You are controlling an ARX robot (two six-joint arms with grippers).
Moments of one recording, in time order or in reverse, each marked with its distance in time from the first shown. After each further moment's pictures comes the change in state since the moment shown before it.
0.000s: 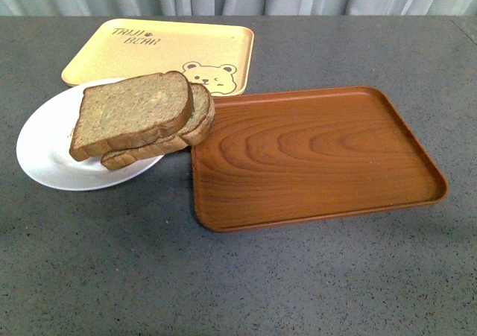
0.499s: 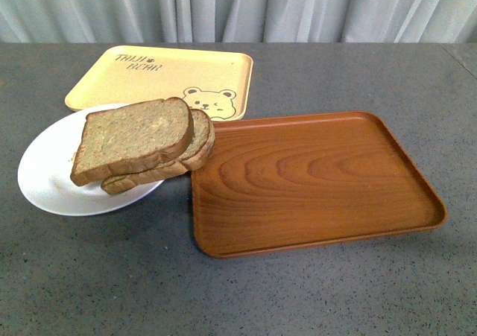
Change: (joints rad) left arm 0.000 0.000 0.000 0.000 0.000 0.000; right arm 0.000 0.173 0.000 0.172 0.000 0.000
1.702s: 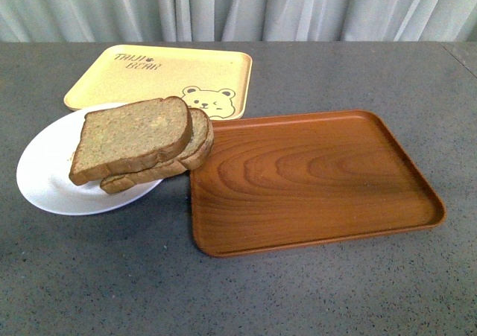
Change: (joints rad) left arm 0.000 0.000 0.000 0.000 0.000 0.000; right arm 0.171 0.818 0.123 0.676 0.167 0.001
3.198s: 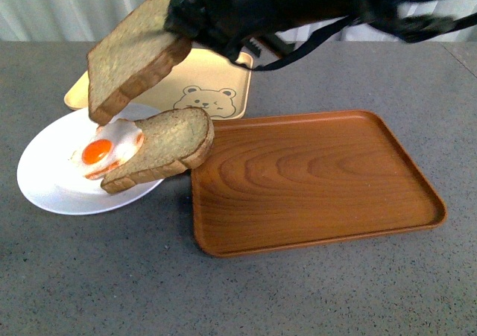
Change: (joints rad) left arm 0.000 0.000 0.000 0.000 0.000 0.000; right arm 0.423 0.904 1.177 -0.679 -0.359 0.665
